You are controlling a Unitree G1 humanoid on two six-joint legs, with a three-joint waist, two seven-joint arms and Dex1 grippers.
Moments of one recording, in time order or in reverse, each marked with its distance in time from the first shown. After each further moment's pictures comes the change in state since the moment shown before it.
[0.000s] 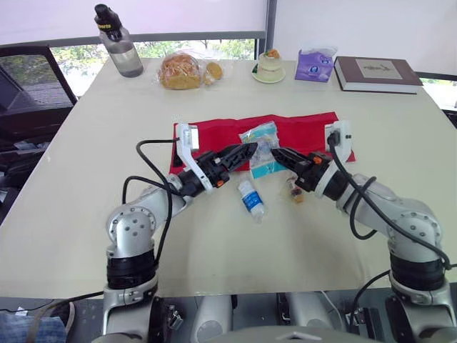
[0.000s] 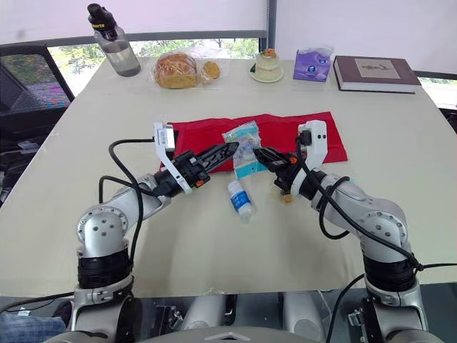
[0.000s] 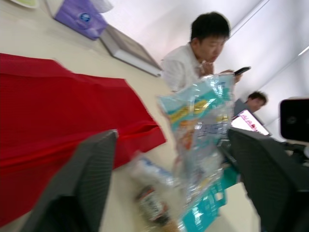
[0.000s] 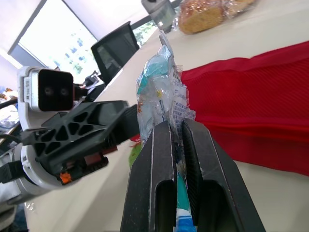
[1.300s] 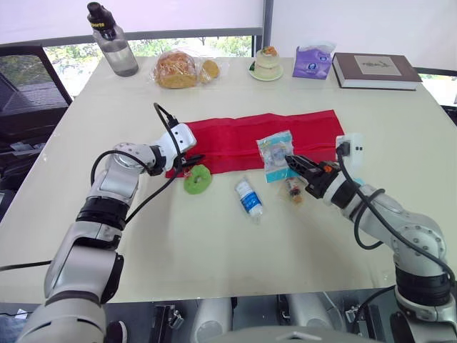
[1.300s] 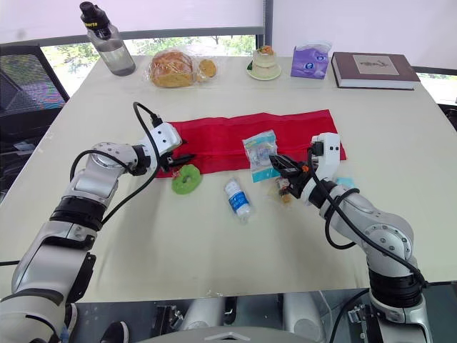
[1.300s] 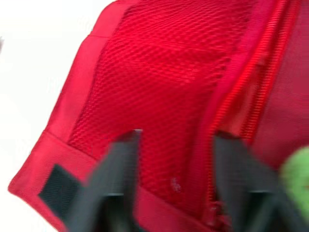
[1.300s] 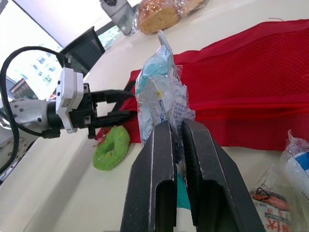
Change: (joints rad) left arm -0.352 0.338 -0.430 0.863 1.127 -0.954 -0.576; right arm 0.090 0.014 -0.032 -0.030 -0.086 -0.023 -0.001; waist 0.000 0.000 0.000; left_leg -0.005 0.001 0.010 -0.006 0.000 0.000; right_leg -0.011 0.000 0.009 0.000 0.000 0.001
